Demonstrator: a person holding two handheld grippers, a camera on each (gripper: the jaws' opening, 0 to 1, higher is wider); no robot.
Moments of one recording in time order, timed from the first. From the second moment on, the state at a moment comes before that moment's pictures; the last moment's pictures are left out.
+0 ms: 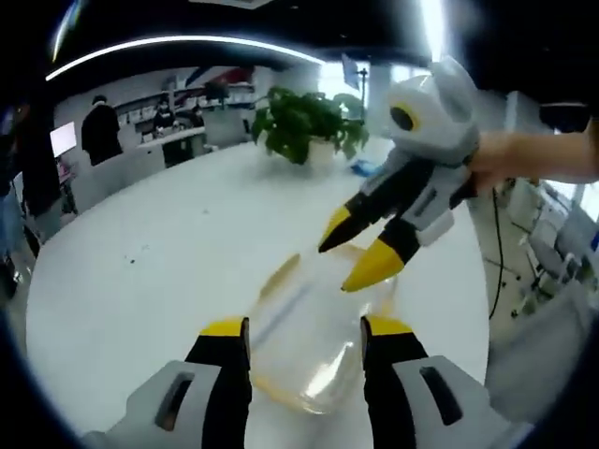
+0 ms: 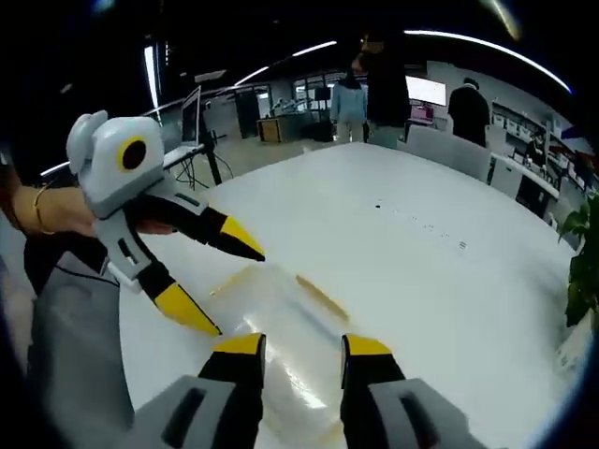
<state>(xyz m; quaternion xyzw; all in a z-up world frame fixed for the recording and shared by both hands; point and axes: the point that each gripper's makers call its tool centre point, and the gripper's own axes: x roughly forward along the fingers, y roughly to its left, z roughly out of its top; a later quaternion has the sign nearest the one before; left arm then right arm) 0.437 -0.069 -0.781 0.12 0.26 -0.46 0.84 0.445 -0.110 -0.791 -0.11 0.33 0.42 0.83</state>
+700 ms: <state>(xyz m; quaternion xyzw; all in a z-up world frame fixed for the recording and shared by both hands) 0.429 -0.084 -0.784 0.11 0.27 -0.48 0.83 0.450 -0.101 -0.792 -0.15 0.34 0.47 0.80</state>
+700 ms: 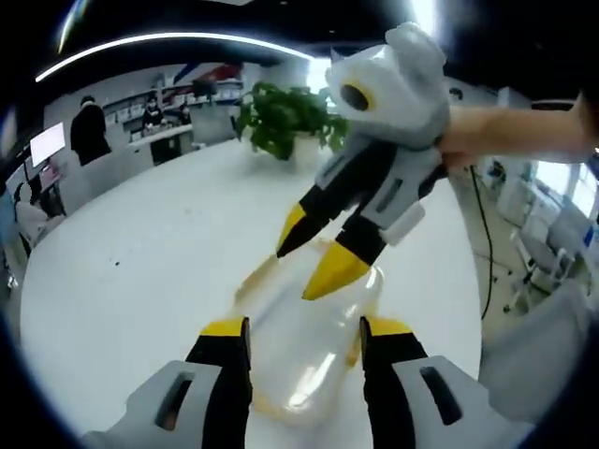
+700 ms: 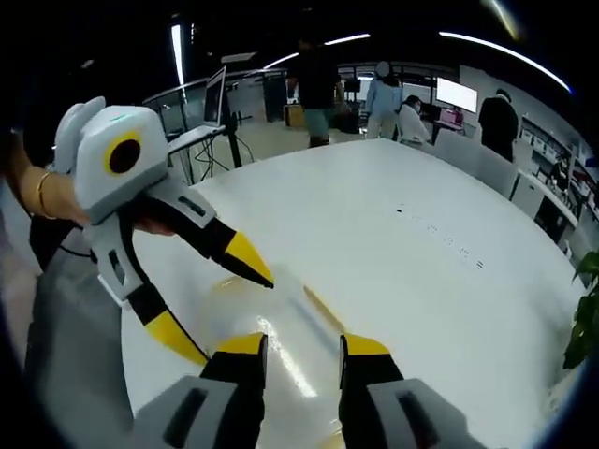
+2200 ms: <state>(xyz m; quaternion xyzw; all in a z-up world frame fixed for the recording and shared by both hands) 0.416 -0.092 -0.790 0.15 0.26 -0.51 0.81 0.456 -0.097 -0.799 -0.19 0.35 0.49 0.78</state>
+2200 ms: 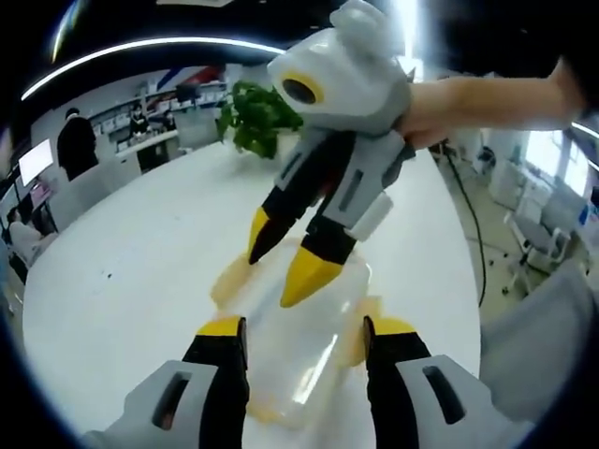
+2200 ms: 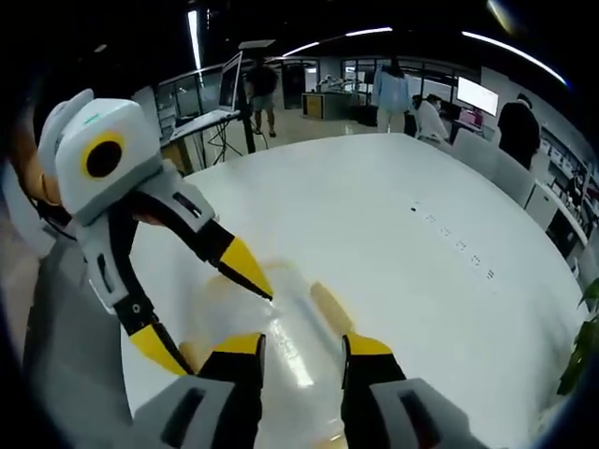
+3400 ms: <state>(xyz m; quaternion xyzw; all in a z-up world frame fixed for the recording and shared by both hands) 0.406 -0.092 -0.813 0.25 0.24 -0.51 0.79 0.456 -0.093 -0.808 -0.22 0.37 0.51 0.74</state>
